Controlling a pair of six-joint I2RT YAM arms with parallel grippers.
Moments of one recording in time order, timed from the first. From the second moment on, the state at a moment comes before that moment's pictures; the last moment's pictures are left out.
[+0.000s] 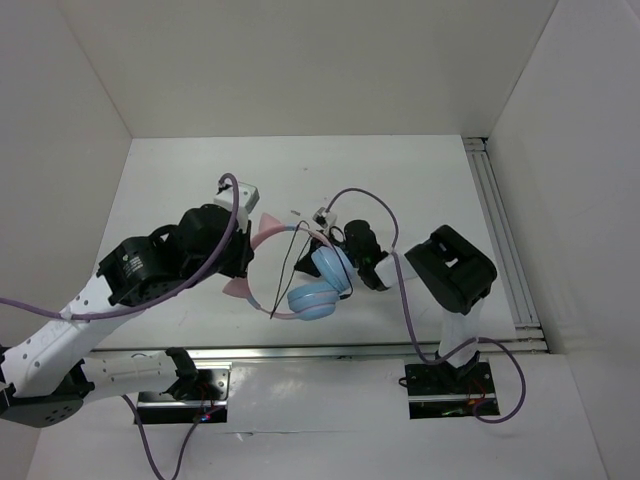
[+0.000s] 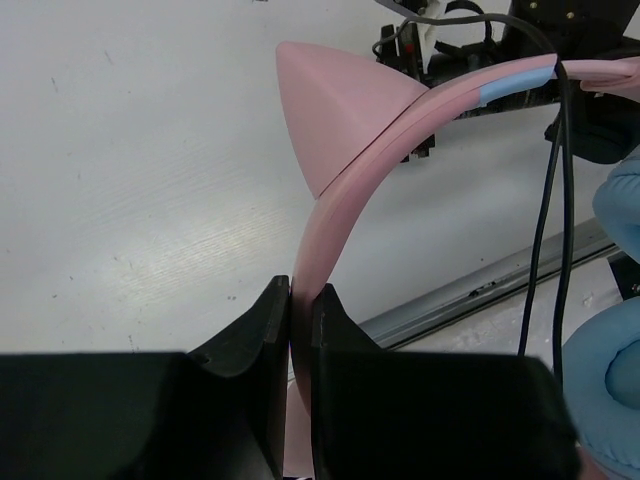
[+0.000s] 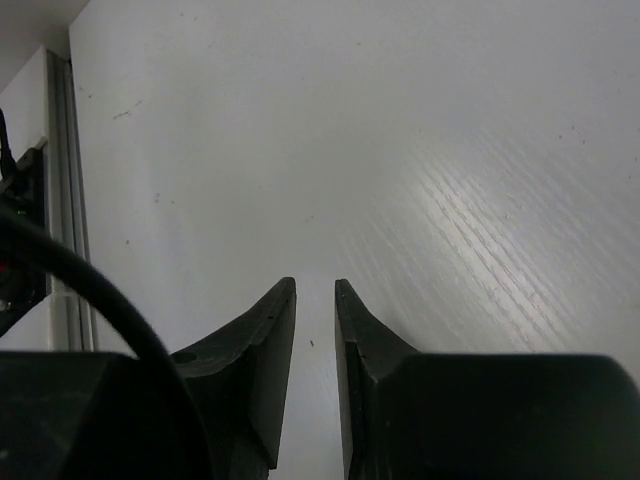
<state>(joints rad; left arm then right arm) -0.91 1.04 1.44 -1.11 -0.36 -0.41 0.64 1.88 0.73 0.84 -0.59 0.33</state>
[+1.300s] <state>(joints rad) -0.90 1.05 1.55 -1.23 -0.67 -0.56 0.58 1.92 0.54 1.04 -0.65 0.36</state>
